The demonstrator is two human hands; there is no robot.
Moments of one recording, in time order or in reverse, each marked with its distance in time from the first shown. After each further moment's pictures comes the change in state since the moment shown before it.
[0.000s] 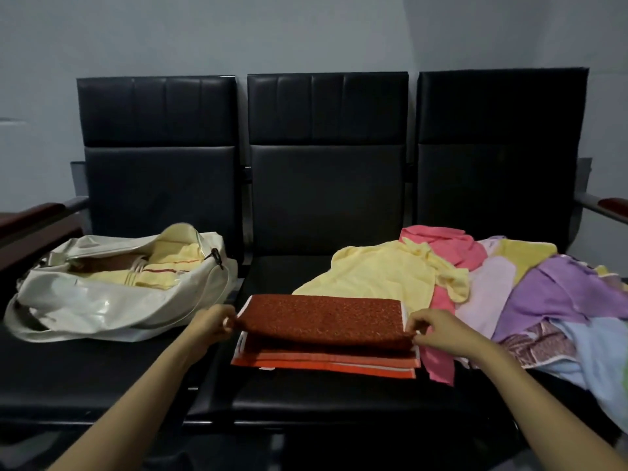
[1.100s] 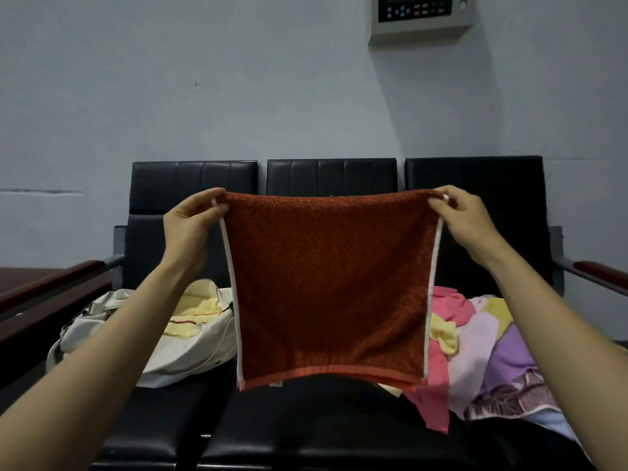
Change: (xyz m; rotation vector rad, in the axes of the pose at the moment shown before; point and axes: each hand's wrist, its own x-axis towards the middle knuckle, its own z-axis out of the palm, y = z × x) left_hand -0.143 0.208 -0.047 -0.339 0.067 1.037; right_hand -0.034 -0.160 -0.195 0.340 0.780 -0.387
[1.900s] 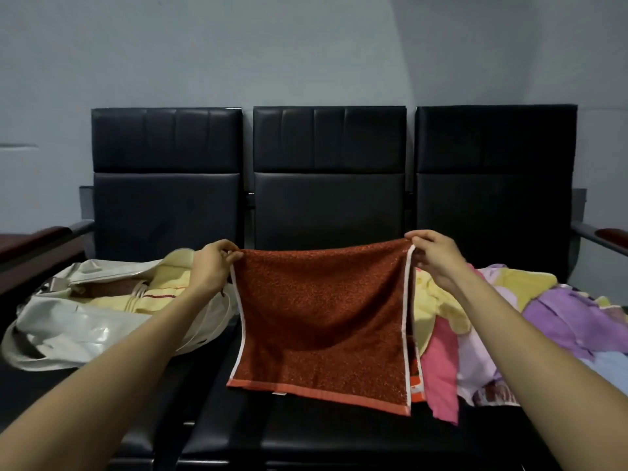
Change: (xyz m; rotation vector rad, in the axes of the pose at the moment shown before) left_hand 0.003 -0.184 0.006 0.776 -0.185 -0.295; right_hand -0.010 0.139 0.097 0.355 -0.037 0.631
